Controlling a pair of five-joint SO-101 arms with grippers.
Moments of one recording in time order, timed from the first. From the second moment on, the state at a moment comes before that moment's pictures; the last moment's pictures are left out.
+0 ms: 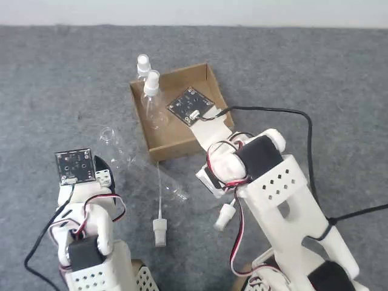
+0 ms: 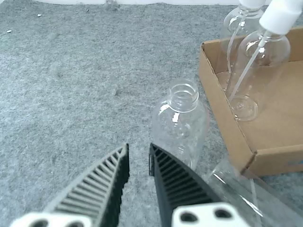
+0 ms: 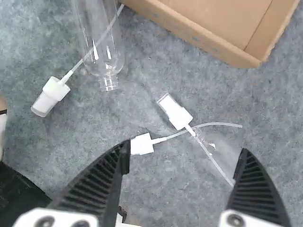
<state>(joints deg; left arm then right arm) -21.4 -103.3 87.6 61.3 -1.5 -38.3 -26.8 10.1 97.1 10.1</state>
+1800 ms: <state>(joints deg) -46.9 -103.3 87.6 56.0 8.6 -57.9 -4.7 39.2 1.8 3.7</state>
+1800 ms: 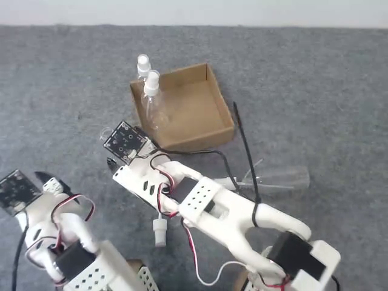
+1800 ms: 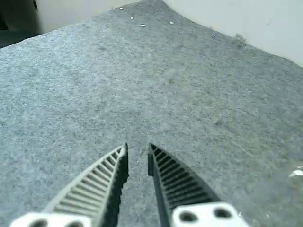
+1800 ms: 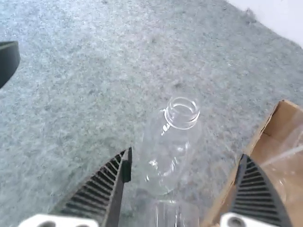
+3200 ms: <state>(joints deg) -46.8 -103.3 87.6 56.0 8.6 -57.9 10.1 32.6 -12.3 3.7</state>
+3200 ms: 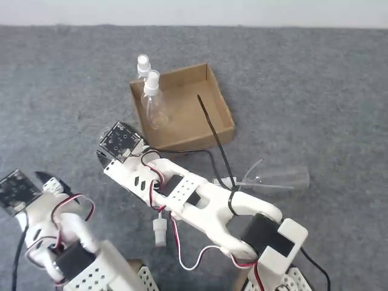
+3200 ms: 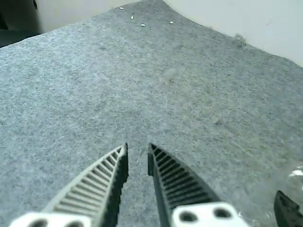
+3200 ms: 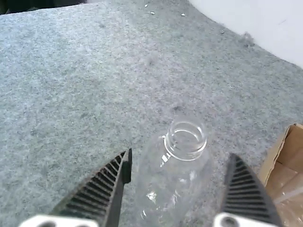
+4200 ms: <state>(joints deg) -46.8 -103.3 87.6 56.0 8.6 -56.3 5.4 32.6 -6.7 3.7</state>
